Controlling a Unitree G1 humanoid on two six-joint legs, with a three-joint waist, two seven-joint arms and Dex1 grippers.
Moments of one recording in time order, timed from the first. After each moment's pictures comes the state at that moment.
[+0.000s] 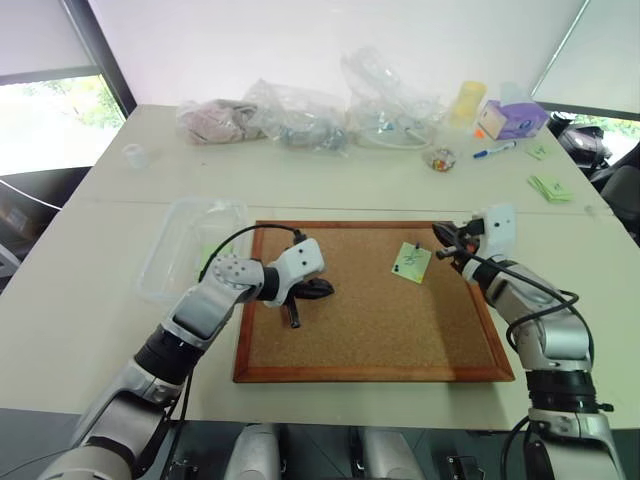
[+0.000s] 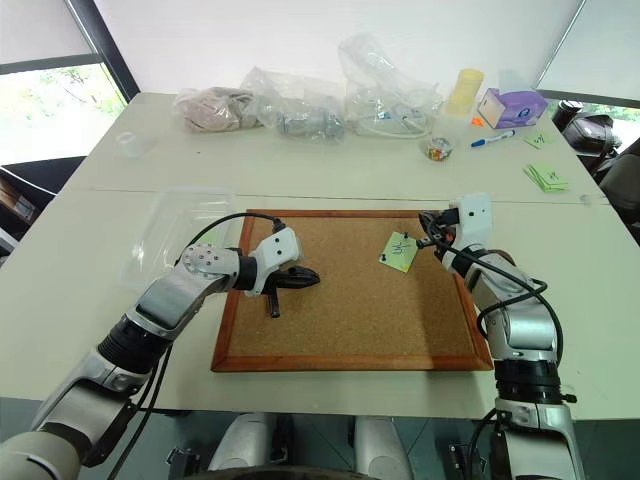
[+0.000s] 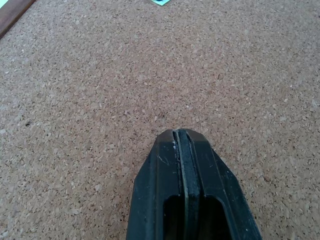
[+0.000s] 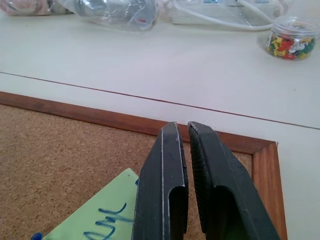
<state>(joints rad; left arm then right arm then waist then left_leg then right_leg) -0.56 0.47 -0.42 -0.04 -0.12 0.57 -0.92 -0.31 -0.46 -0.18 -0.01 0.36 0.45 0.41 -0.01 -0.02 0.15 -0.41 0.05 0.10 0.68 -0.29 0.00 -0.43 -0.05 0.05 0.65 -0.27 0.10</state>
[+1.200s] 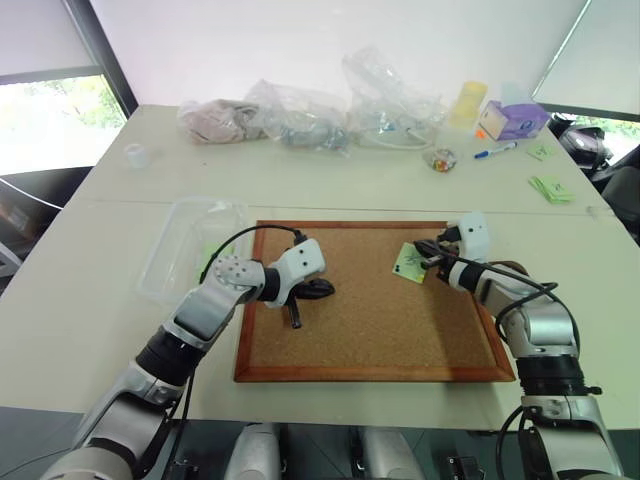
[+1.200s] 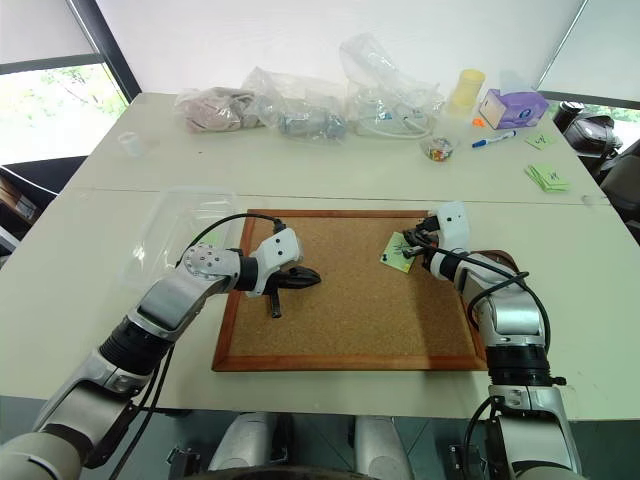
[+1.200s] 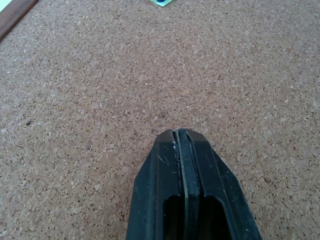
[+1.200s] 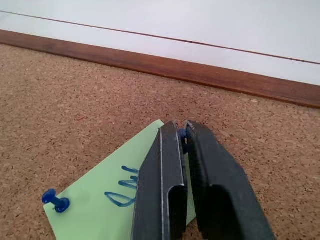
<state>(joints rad) -0.56 0.46 -0.41 -0.04 -0.12 0.57 -0.91 -0.40 -0.46 -0.12 0.12 0.31 0.56 0.50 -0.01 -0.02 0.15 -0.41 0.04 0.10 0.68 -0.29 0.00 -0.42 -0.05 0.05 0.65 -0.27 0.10</state>
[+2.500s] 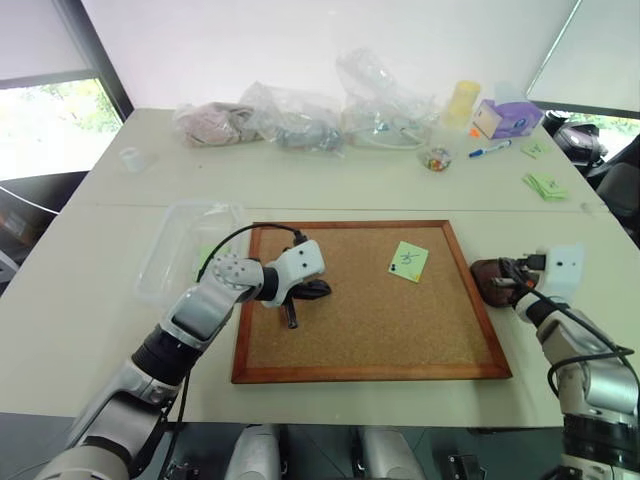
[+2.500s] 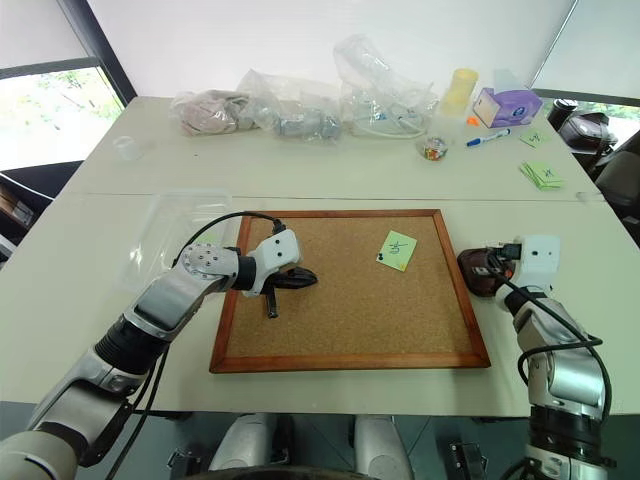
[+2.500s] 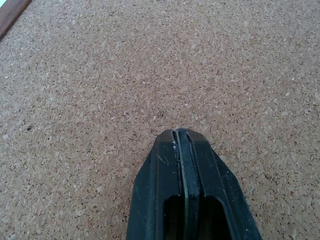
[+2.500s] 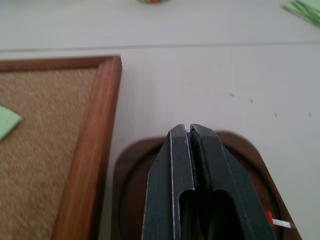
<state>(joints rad) -0.57 0.49 -0.44 -0.05 -0.09 0.58 -0.92 -0.08 -0.46 -0.41 -0.07 0.34 0.48 0.28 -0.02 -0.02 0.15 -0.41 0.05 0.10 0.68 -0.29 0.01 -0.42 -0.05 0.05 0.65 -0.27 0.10</state>
